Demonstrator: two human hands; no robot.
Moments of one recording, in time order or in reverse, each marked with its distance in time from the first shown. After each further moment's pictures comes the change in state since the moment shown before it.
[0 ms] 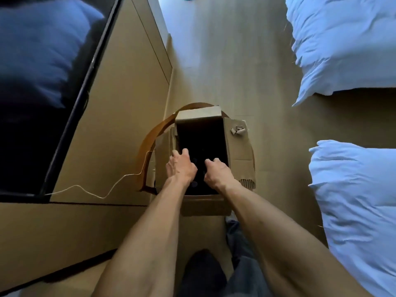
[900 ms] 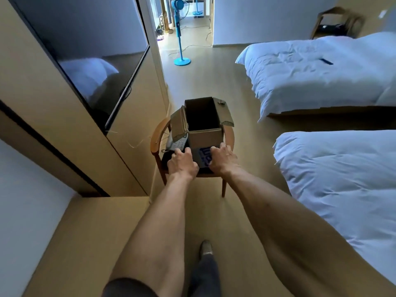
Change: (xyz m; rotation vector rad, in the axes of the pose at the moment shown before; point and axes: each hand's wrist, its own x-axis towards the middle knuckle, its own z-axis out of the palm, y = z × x) left_hand -0.477 -0.177 -0.027 0.013 0.210 0.209; right_hand -0.471 -0.098 0.143 -0.230 0.427 0.038
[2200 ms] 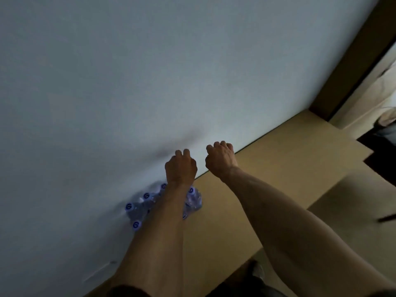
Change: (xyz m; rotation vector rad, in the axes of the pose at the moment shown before) left_hand -0.723 -0.603 -0.085 0.125 0.218 -0.930; right_hand -0.633 -0.588 0.254 -0.123 -0.116 -1.139
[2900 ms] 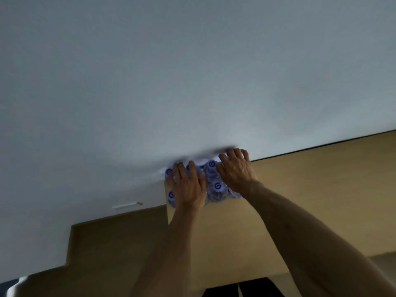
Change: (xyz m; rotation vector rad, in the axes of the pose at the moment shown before) left_hand -0.078 -0.119 0.106 0.034 -0.196 -0.484; right_hand 0.011 -0.082 0.144 -0.020 -0.092 -0.454
